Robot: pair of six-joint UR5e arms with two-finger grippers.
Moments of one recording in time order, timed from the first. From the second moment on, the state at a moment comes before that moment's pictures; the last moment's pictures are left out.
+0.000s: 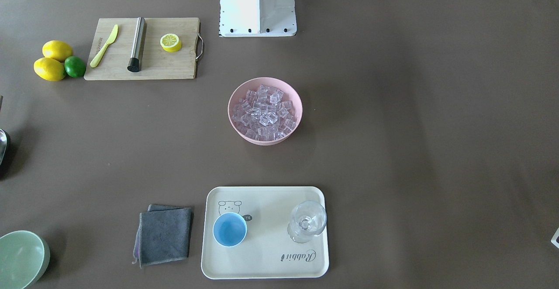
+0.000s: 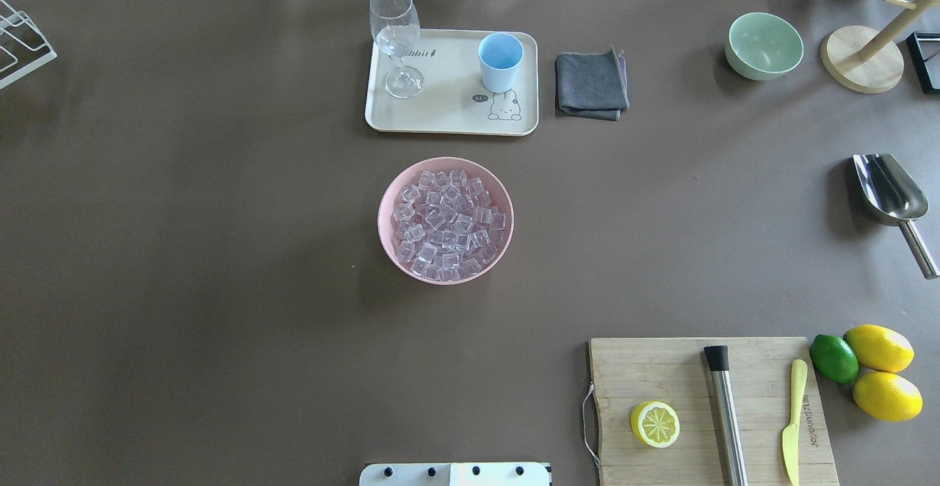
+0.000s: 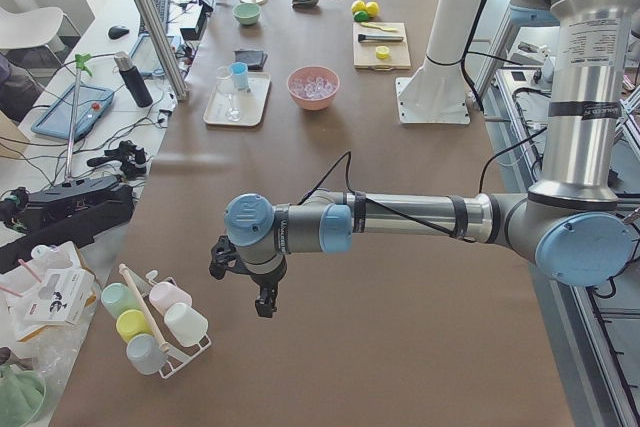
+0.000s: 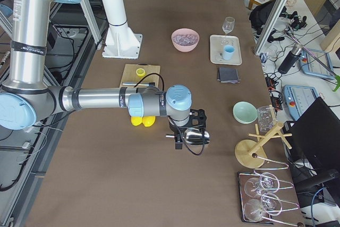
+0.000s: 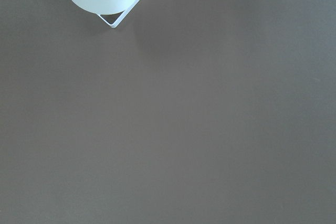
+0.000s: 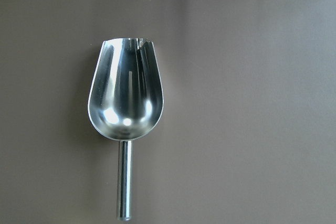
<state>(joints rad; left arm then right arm) -1.60 -1.59 -1.57 -1.50 -2.36 0.14 1.54 -1.74 1.81 -1.55 2.36 0.04</state>
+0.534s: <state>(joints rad) -1.60 -1.59 -1.57 -1.53 -2.36 0.14 1.54 -1.76 1.83 -1.55 2.36 0.05</state>
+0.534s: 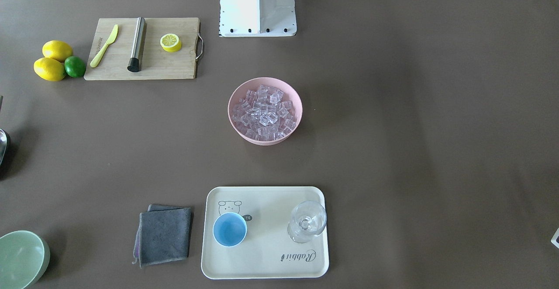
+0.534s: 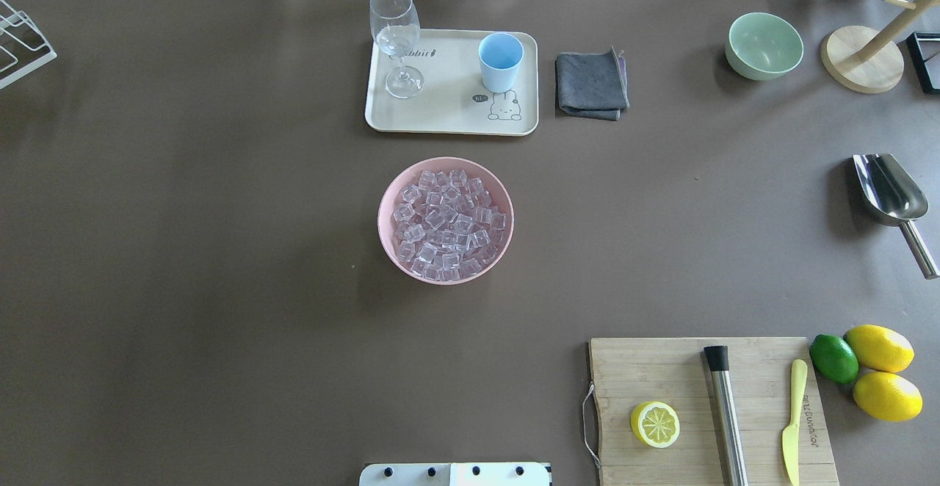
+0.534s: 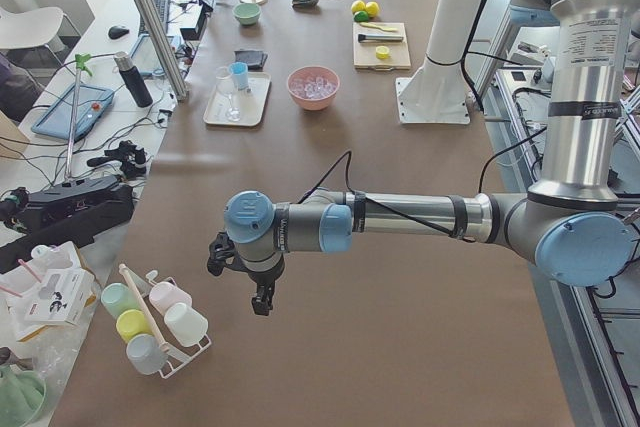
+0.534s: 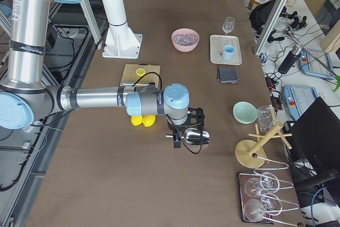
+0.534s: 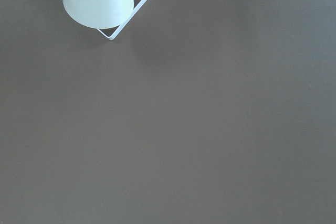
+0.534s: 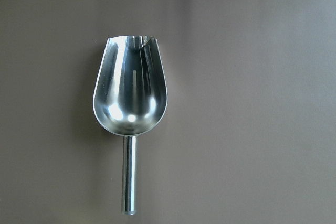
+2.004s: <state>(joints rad) -1.40 -1.70 -1.74 -1.54 -2.36 0.20 1.25 -1.81 1.77 -1.13 2.23 0.55</state>
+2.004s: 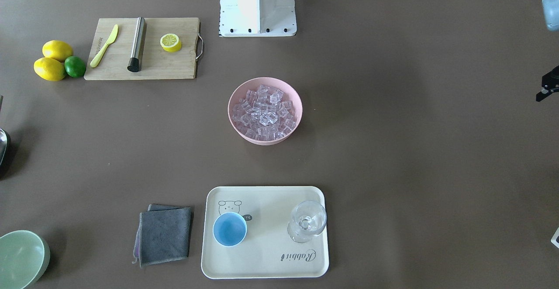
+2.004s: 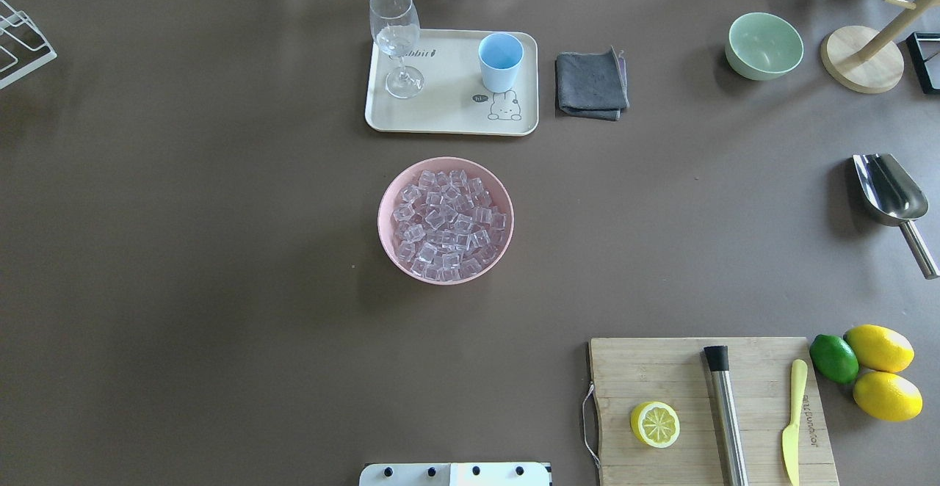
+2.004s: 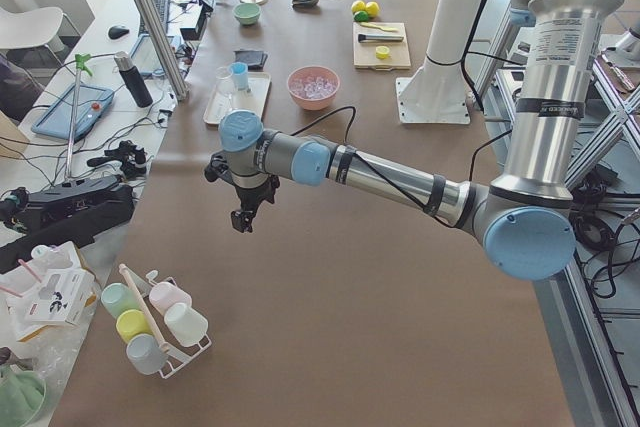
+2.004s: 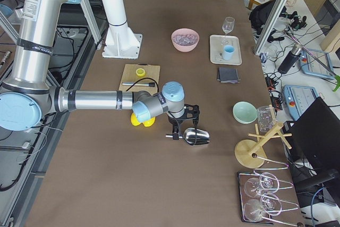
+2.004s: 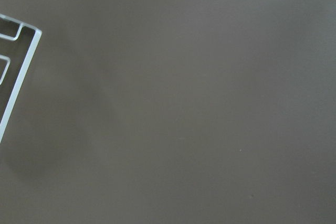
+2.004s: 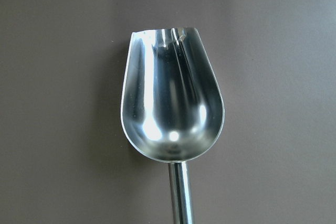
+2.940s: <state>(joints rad) -1.12 -1.86 -1.79 -1.73 -2.39 0.19 1.07 -1.86 1.64 -0.78 2.09 0.76</state>
